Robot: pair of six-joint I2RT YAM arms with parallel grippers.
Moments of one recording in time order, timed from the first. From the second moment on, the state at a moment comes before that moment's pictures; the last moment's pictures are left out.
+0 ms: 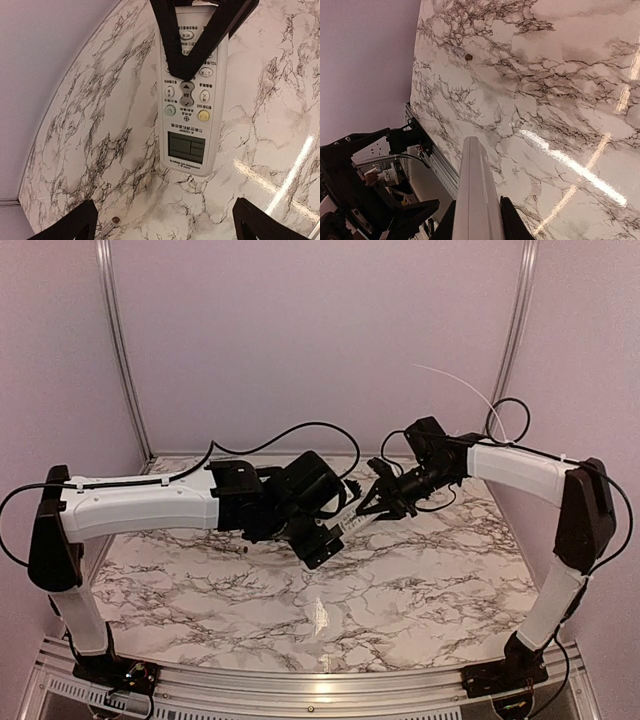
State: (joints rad) left arm -1.15 1.86 1.65 -0.73 -0.39 0.04; right arm 0.48 1.74 1.38 -0.70 -0.83 0.48
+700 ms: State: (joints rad) left arm -1.16 1.42 0.99 0.06 -0.46 0.60; right arm 0.41 1.71 1.46 -0.60 -0.92 0.91
